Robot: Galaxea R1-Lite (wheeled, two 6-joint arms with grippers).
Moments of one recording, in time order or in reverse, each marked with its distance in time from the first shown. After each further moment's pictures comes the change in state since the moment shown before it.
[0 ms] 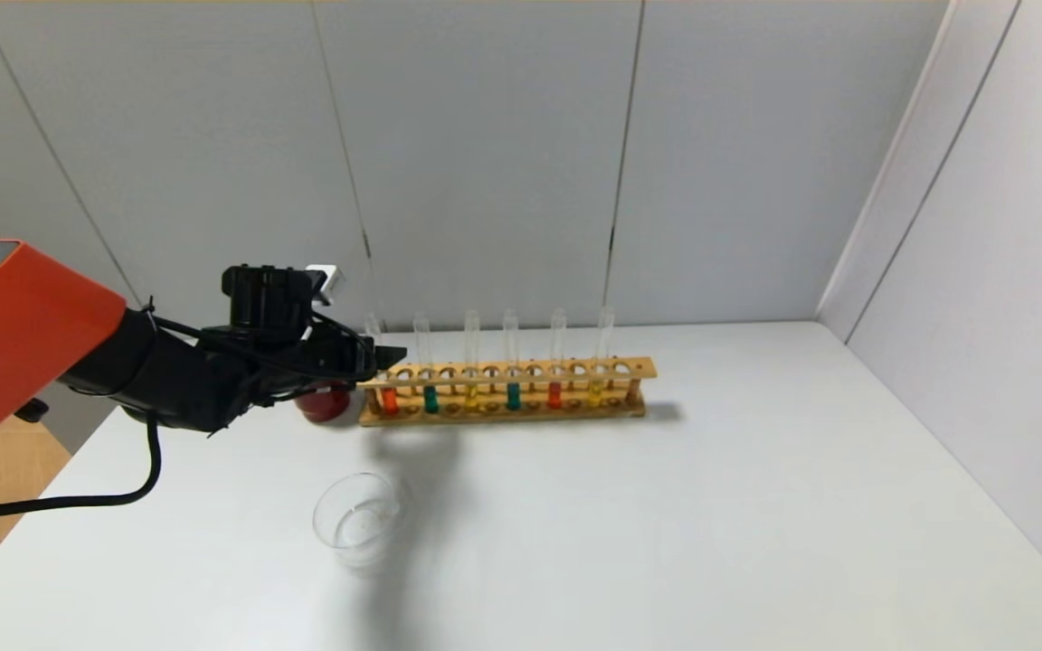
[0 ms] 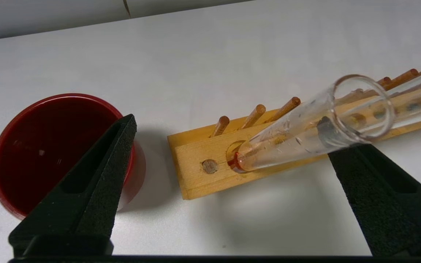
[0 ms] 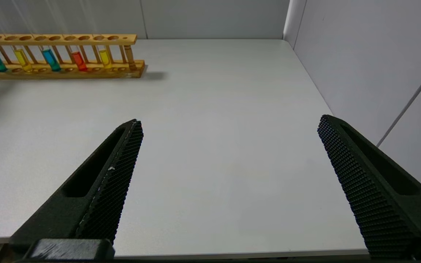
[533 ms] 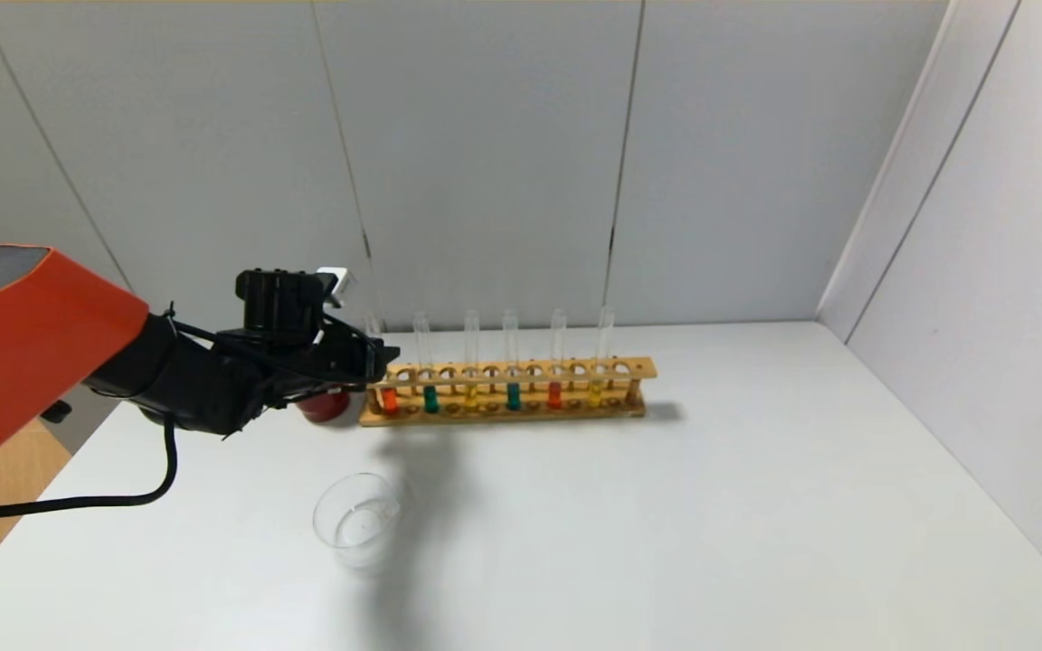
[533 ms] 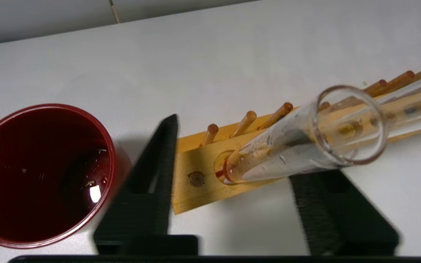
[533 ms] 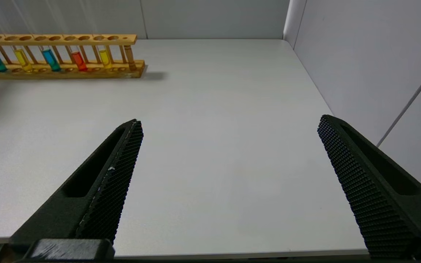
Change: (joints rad) left arm -0.018 0.027 -0.009 -0.038 0.001 0.001; right arm 0.000 0.000 0.000 0.000 0.000 0.000
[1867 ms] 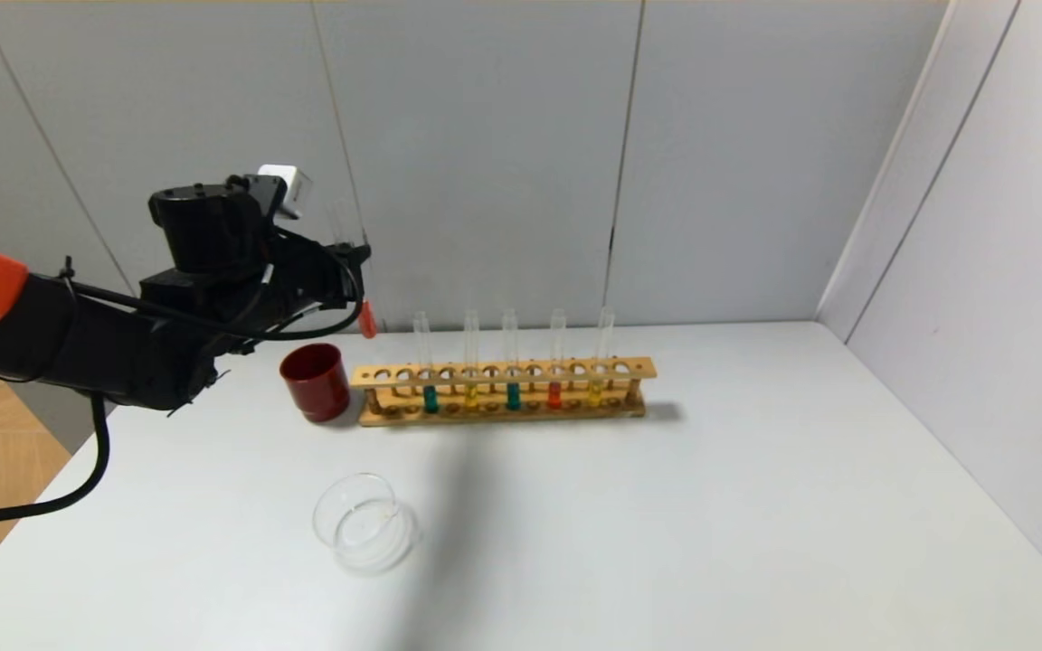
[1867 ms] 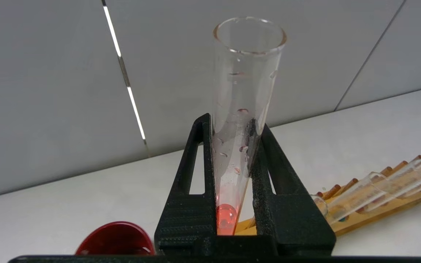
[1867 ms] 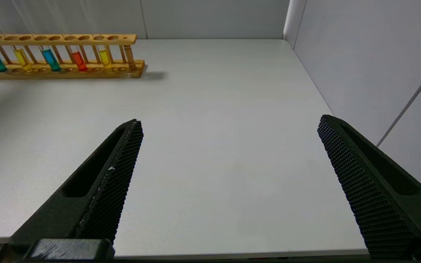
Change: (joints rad) left arm -0.002 -0.204 0.010 -0.178 0.020 0.045; right arm 0.000 0.000 0.000 0.000 0.000 0.000
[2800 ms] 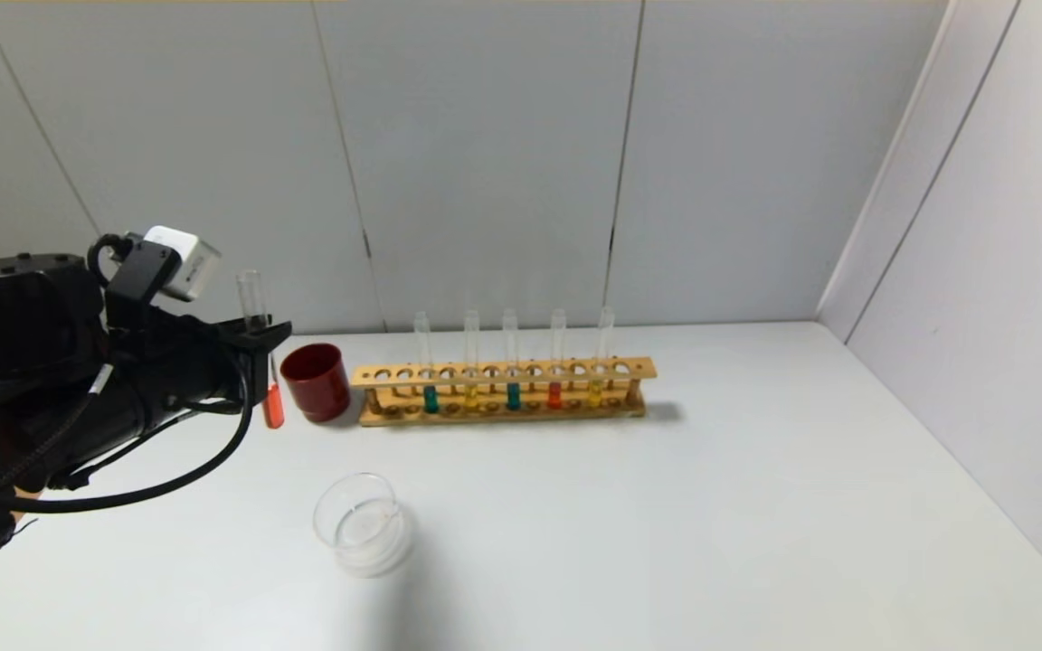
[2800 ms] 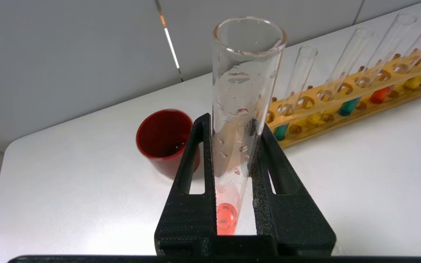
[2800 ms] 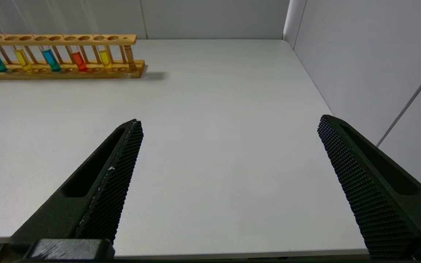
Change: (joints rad) left arm 0.055 -0.378 0.530 -0.027 0.007 0.164; right arm 0.000 0.000 0.000 0.000 0.000 0.000
